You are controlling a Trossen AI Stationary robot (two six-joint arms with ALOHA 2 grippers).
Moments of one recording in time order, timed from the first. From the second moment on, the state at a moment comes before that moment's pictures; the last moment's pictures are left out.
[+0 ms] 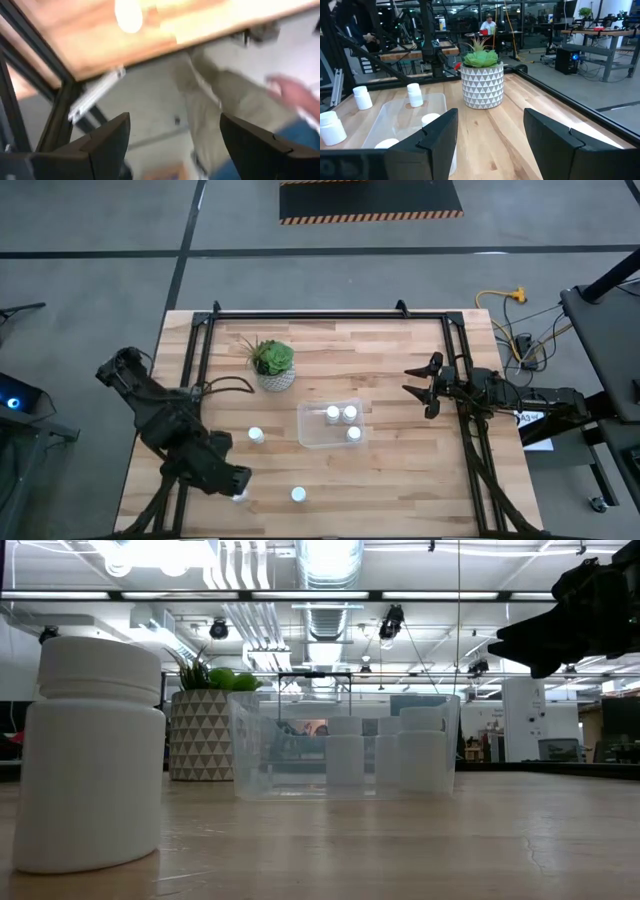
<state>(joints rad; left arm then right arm) -0.72 1.47 1.69 -1.33 0.25 -2.09 -0.08 0.06 0.01 0.03 0.13 0.10</state>
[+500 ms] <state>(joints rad) -0.73 1.62 1.68 -1.40 0.18 -2.26 -0.08 0.06 0.01 0.03 0.13 0.09</state>
